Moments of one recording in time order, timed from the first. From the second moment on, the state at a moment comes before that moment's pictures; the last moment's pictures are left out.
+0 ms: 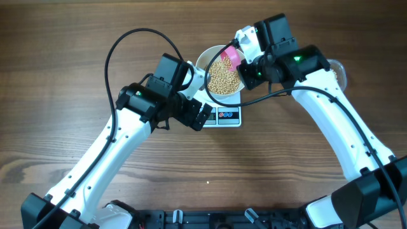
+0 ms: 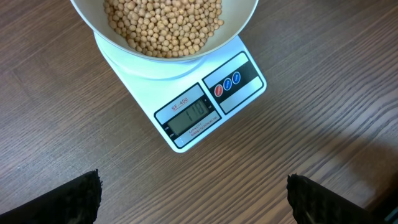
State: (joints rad) left arm -0.49 1.45 1.24 -0.89 0.18 0.08; right arm 0.39 1.66 1.53 -0.89 -0.10 -0.17
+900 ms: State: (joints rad) left arm -0.49 1.44 1.24 -0.89 0.18 0.08; right arm 0.39 1.66 1.53 -0.89 -0.07 -0.22
